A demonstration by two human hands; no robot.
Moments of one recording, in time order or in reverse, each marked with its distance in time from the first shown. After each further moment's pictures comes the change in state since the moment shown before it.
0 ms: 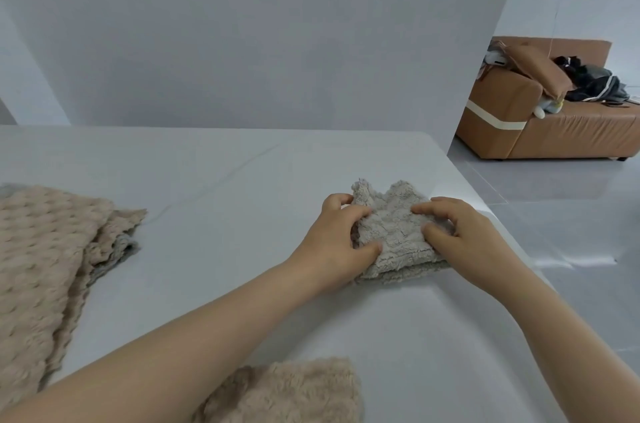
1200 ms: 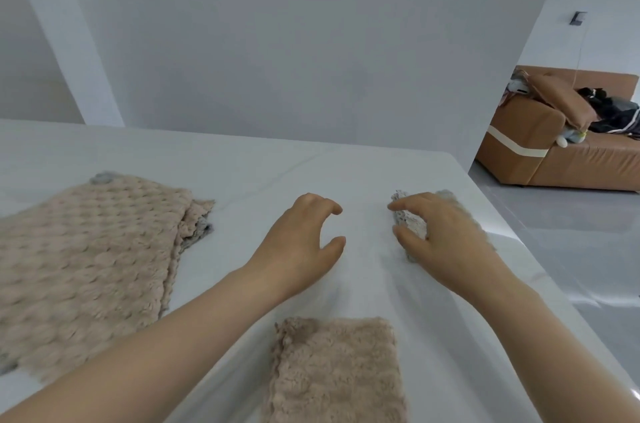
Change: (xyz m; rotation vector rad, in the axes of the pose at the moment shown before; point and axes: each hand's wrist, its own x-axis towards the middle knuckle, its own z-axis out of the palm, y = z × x) left_hand -0.097 -0.003 -0.082 0.249 0.196 0.042; right_hand -0.041 -0.099 0.007 -0.207 -0.021 -0.240
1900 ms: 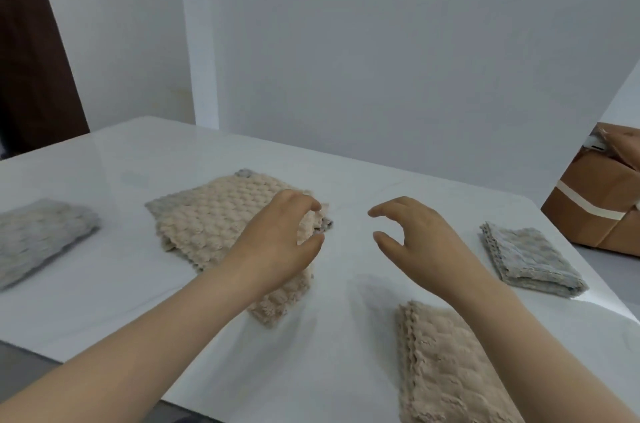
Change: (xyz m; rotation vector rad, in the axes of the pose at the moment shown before) left_hand -0.144 -0.073 -0.147 0.077 0.228 -0.135; right_hand -0.021 -0.196 0.032 -0.039 -0.083 -0.296
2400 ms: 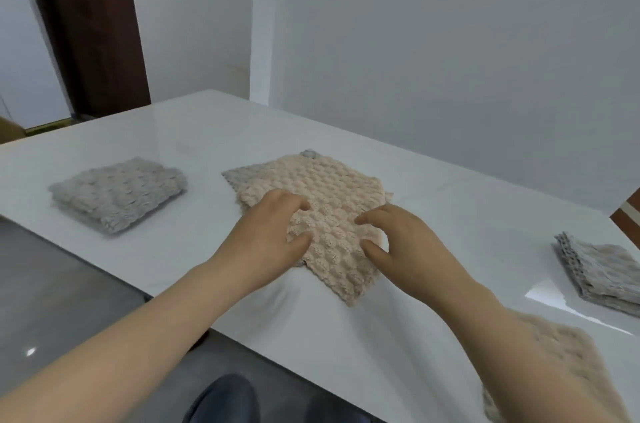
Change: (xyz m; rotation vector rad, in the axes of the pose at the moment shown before) left_hand -0.063 -0.090 -0.049 0.012 0.029 -0.171; right_hand 0.018 -0.098 0.067 0.036 -0.143 -0.146
